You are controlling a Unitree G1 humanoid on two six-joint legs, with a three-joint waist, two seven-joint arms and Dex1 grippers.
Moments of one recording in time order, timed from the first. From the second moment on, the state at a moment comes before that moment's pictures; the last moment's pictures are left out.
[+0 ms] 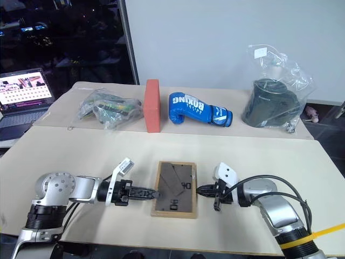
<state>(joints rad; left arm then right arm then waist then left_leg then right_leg) -0.47 0.49 0.11 -0.07 -1.18 1.61 -0.60 -0.27 -0.66 0.14 -0.11 0.28 0.40 1.04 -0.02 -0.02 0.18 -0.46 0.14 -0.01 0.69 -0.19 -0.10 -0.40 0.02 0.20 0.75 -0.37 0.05</state>
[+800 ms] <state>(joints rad) -0.50 0.31 0.22 0.04 -1.34 1.60 -0.28 -0.23 -0.64 0.14 -0.19 0.29 0.46 0.96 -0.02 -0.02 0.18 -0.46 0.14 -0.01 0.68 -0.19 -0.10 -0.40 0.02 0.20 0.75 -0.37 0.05</state>
